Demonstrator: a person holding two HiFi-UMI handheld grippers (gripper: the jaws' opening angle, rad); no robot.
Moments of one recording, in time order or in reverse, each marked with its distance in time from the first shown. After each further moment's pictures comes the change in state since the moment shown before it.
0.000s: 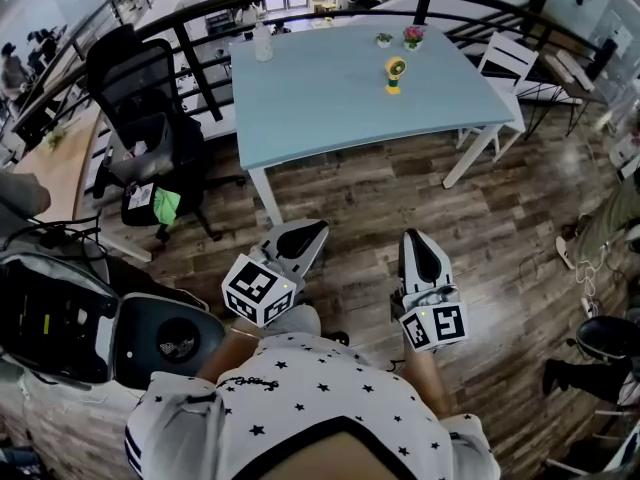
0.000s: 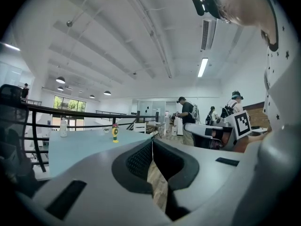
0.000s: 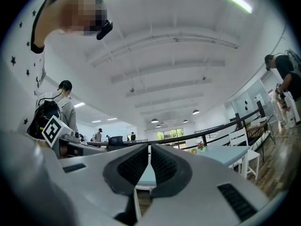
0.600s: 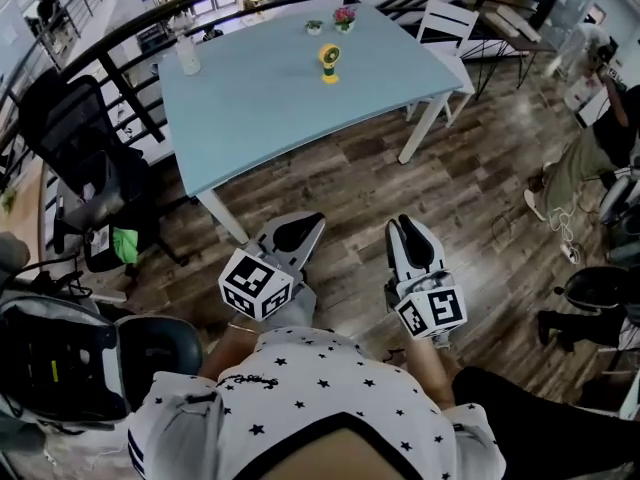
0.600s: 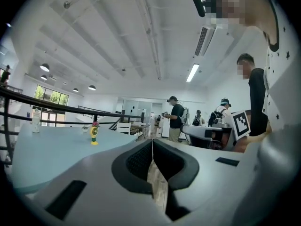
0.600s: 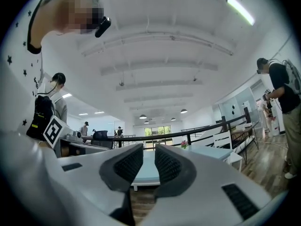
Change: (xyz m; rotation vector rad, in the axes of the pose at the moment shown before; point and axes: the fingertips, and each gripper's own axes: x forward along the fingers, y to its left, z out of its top) left arm 0.099 -0.010 -0.005 -0.026 -0.009 -0.218; right arm 0.003 -0.073 -0.008 -0.040 0.051 -0.164
